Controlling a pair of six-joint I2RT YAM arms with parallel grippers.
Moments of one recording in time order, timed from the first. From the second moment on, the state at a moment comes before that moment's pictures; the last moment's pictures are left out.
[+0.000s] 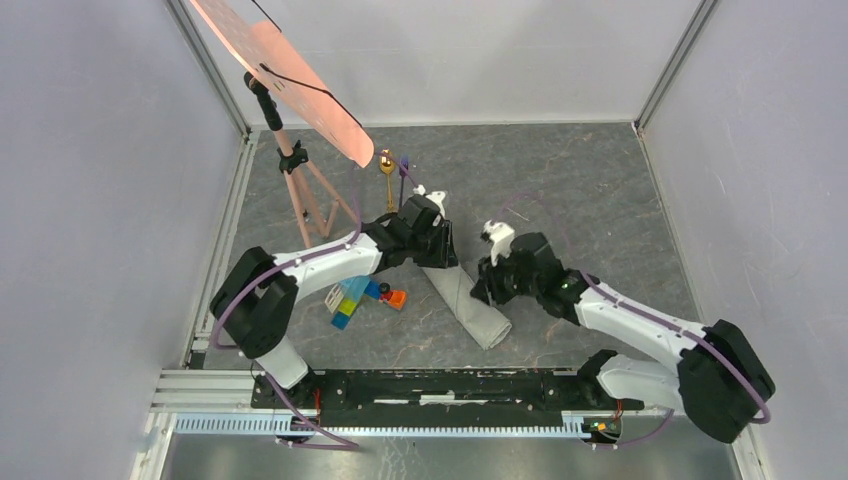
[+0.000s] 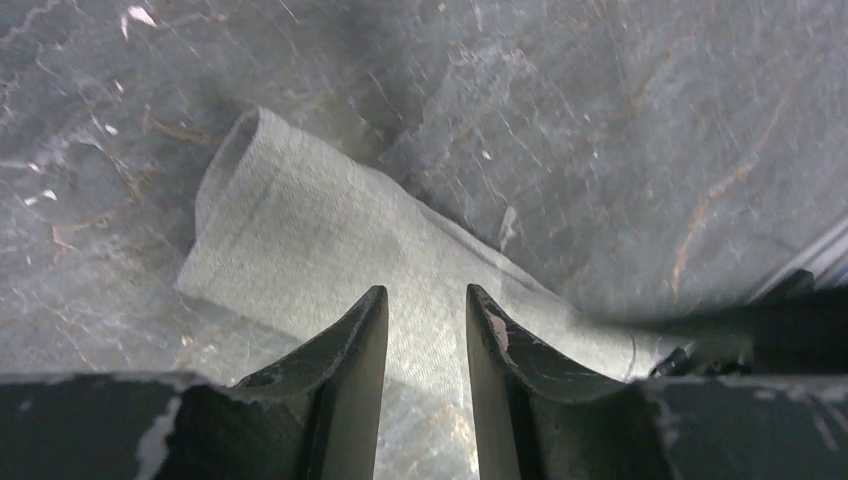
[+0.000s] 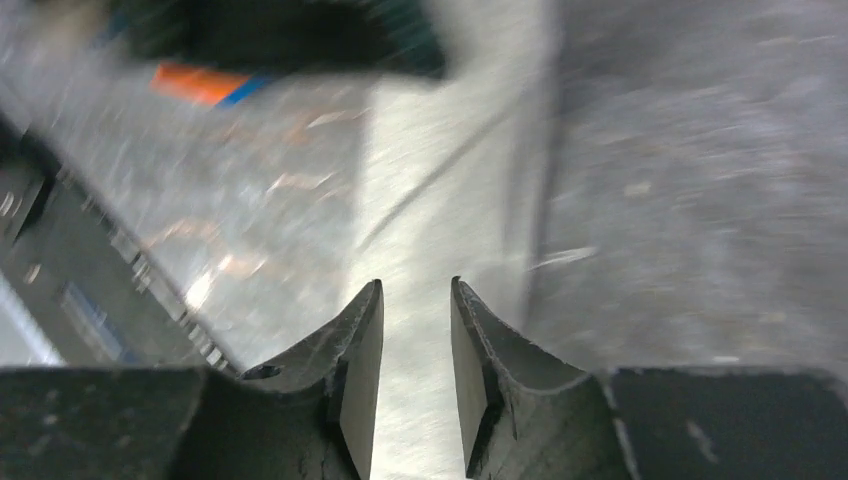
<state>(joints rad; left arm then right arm) -0.78 1.61 1.04 -0.22 0.11 -0.58 0.59 1.17 0.55 -0.04 -0.27 0.23</state>
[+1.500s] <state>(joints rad) -0.71 1.81 1.14 -0.28 0.02 -0.53 0.56 1.09 0.42 -0.21 0.04 0.28</state>
